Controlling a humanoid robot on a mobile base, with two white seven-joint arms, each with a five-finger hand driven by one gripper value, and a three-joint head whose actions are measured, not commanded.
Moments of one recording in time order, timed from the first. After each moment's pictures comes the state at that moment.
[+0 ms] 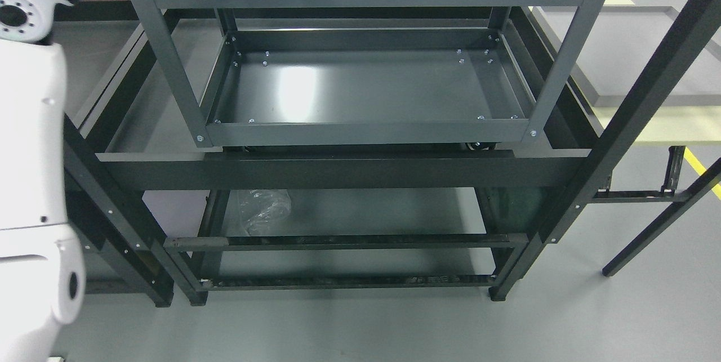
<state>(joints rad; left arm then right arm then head) -1.26 0.27 -0.01 -1.07 -0.34 -0.78 -0.71 -0.08 0.00 -0.21 0.00 -0.12 0.00 -0.07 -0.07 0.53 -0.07</state>
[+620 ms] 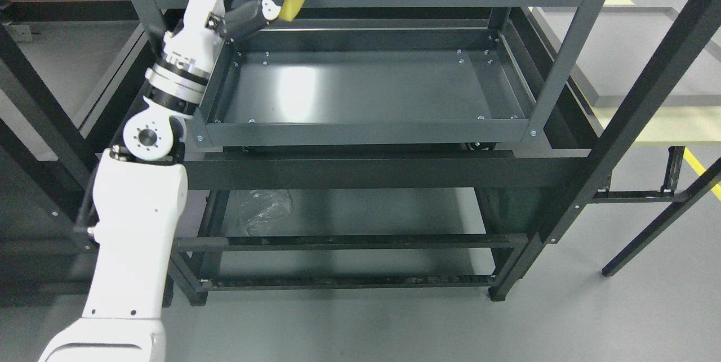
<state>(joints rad) -0.83 0.09 -0.08 -1.13 0.03 -0.52 -0.22 -0.08 0.00 -0.21 0.00 -0.12 0.00 -0.07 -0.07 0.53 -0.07</state>
